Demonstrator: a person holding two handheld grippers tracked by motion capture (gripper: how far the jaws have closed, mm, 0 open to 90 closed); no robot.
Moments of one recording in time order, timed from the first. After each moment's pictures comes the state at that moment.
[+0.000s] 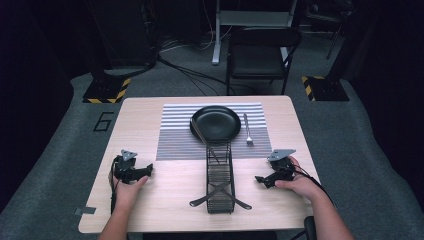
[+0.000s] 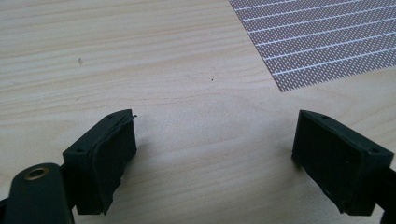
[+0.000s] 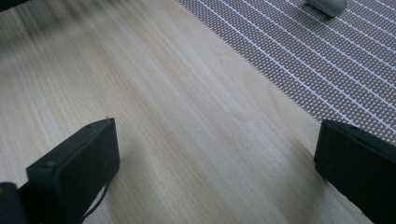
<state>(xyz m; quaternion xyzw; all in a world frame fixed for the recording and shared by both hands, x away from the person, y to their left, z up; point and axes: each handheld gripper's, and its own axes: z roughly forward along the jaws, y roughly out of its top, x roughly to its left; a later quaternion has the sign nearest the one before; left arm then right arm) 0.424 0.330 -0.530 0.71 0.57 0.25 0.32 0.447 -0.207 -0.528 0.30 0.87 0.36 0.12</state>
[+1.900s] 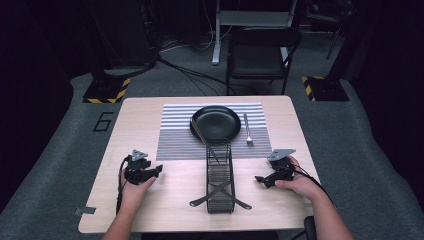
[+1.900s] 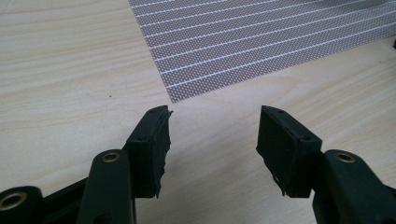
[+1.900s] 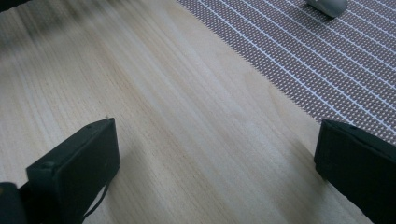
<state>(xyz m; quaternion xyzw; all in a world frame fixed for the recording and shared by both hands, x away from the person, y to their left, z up) 0.412 0.293 -0.510 0.74 0.53 0.19 0.36 0.448 -0.207 -0.528 0.29 0.88 0.36 0.12</state>
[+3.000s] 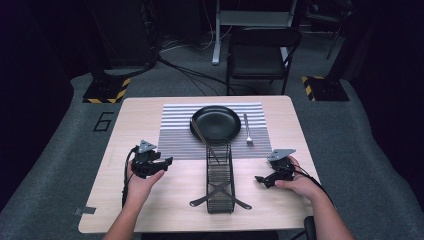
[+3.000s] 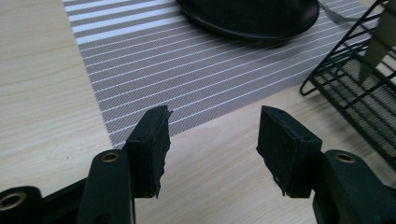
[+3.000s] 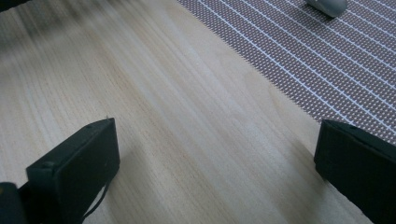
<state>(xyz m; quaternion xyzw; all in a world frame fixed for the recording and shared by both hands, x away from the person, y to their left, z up) 0.408 0.255 -0.452 0.76 0.49 0.18 0.39 0.448 -0.207 -0.528 0.29 0.88 0.36 0.12</state>
